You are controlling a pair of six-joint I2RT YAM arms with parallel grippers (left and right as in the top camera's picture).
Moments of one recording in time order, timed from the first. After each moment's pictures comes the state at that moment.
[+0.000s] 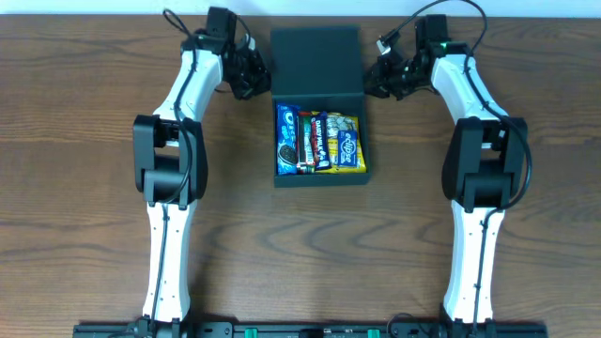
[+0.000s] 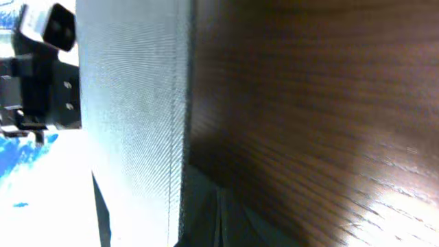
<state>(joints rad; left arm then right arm) -0.14 2.57 2.24 -0.85 0.65 -0.61 0.04 2.51 2.10 -0.82 -0.90 0.21</state>
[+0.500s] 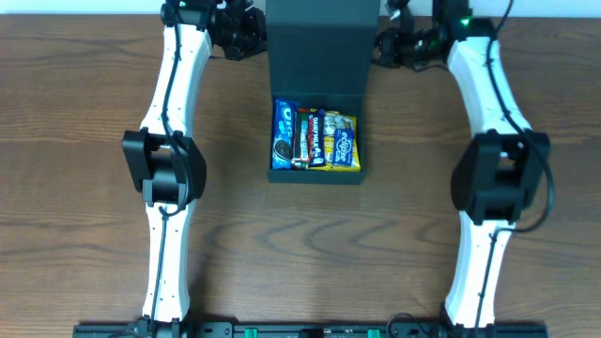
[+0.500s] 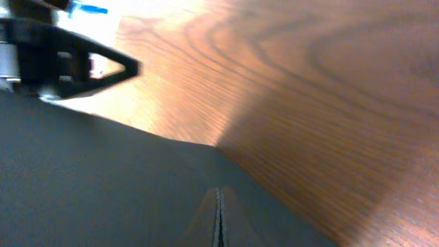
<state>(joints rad) -0.13 2.57 2.65 -1.12 0.68 -0.36 0.04 2.33 2.19 -0.90 -0.91 0.05</state>
